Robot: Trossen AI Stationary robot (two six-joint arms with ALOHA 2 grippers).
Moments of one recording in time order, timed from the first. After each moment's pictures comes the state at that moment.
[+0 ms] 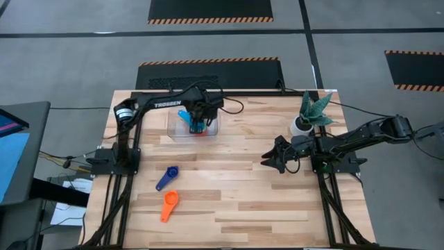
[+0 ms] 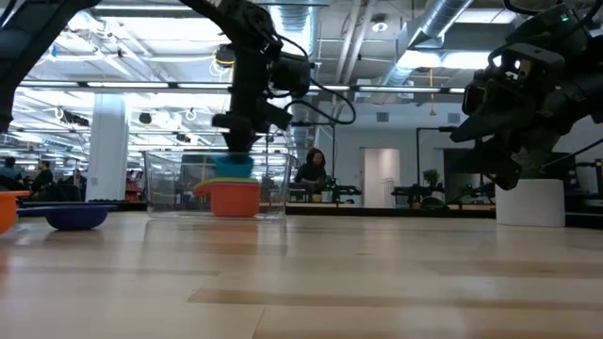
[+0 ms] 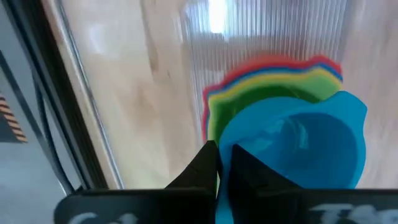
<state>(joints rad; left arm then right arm) 0.40 1.98 1.63 -1.19 -0.25 0.45 0.02 0.98 0.12 0.47 -0.05 0.71</state>
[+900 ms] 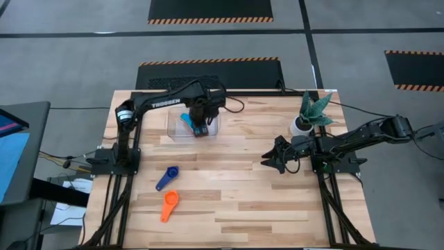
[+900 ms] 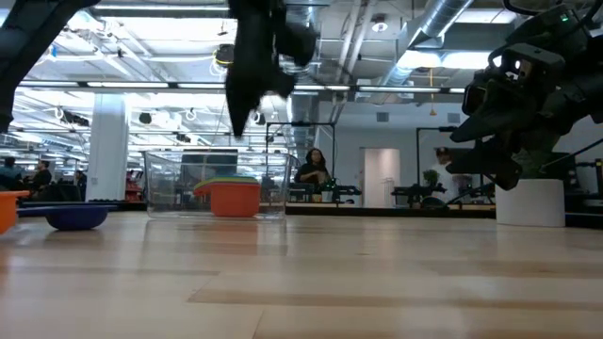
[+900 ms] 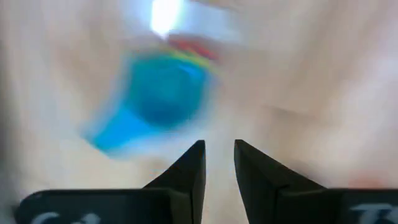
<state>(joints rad) 0.35 1.98 1.87 -1.52 -0.02 0.07 0.02 0.98 0.12 0.47 -0.05 0.71</state>
